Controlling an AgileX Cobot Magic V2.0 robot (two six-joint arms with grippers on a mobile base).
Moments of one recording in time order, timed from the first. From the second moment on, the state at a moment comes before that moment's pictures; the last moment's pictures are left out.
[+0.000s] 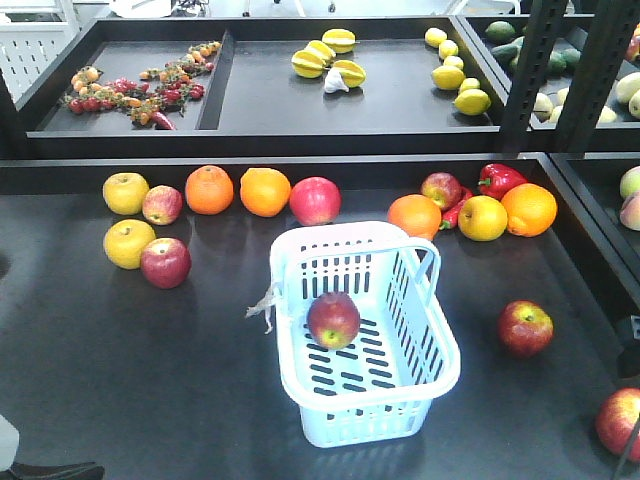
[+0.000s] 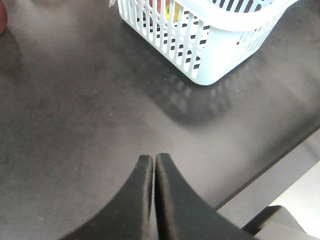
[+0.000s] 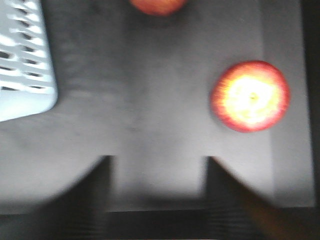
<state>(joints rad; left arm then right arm) -0.47 0.66 -0.19 -0.40 0.34 0.32 -0.33 1.34 -0.86 0.26 0.95 -0.32</state>
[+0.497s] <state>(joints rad) -0.47 0.66 -0.19 -0.40 0.34 0.32 -0.33 1.65 -0.99 0.05 0.93 -0.16</state>
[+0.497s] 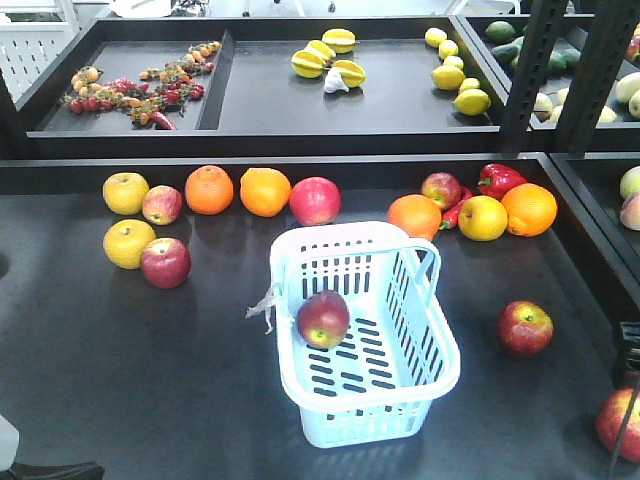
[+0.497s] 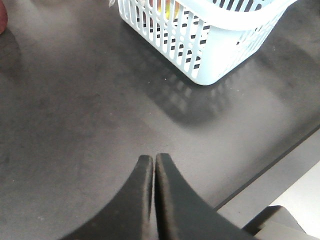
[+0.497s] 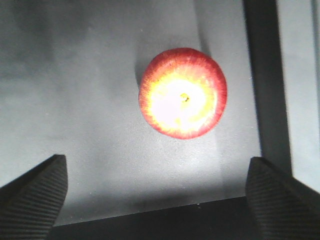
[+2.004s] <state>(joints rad) -0.47 0.66 -0.19 -0.40 0.34 0.32 -0.33 1.96 -1.01 0.00 0.72 -0.10</state>
